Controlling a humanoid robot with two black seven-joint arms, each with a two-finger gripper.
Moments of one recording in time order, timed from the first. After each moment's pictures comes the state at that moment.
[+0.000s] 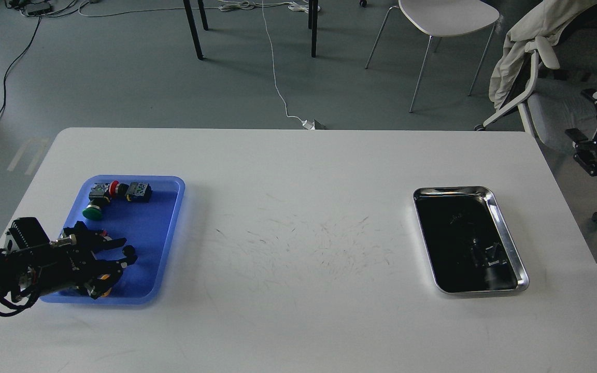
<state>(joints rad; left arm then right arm) -0.61 0.86 -0.05 -0.95 2.02 0.41 -0.49 0.77 -0.71 0.40 0.54 -0.24 0.35 0.37</state>
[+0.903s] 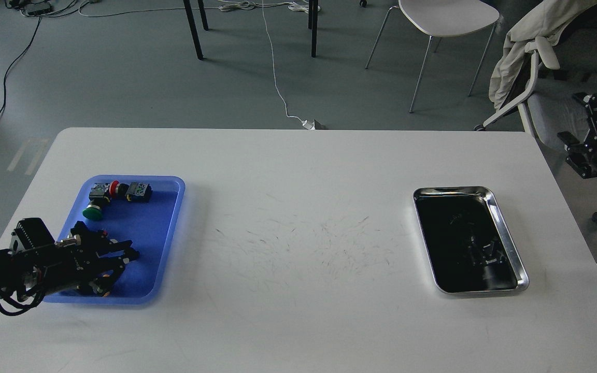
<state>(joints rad) -0.60 0.83 -0.05 -0.92 2.02 0.41 -0.49 0.77 -0.69 0.40 0.53 -0.24 0.35 0.37</state>
